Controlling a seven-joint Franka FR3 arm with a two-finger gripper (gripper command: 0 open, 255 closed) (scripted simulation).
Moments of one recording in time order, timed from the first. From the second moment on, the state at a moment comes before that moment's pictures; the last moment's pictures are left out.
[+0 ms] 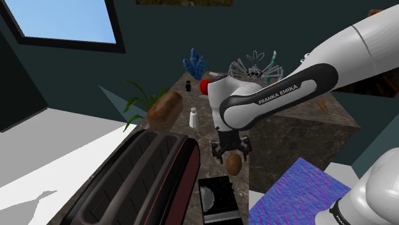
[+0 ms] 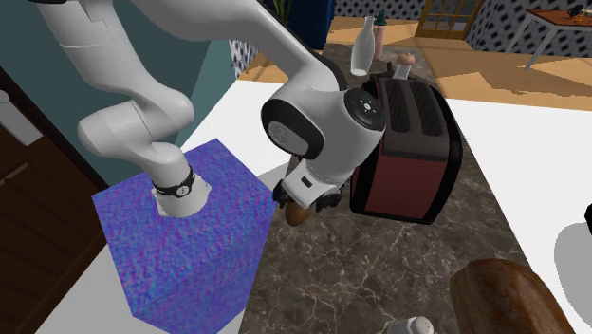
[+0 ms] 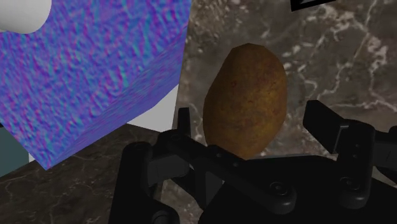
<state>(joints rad) -0.02 -0.02 0.45 -2.30 0.09 1.97 1.09</state>
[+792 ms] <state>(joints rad) -0.02 -0.01 0.46 -2.33 0.09 2.01 1.10</state>
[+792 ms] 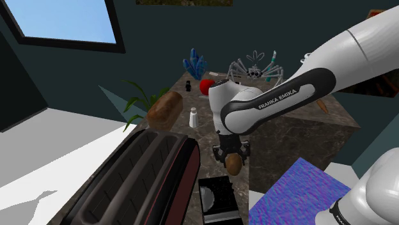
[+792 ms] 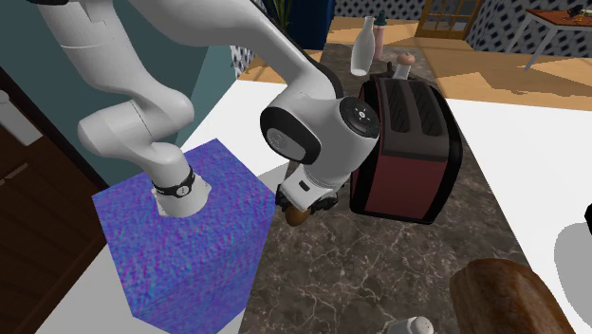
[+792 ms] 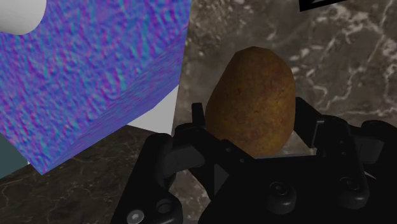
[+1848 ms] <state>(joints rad) -0.02 -0.08 0.45 -2.28 0.11 1.90 1.08</state>
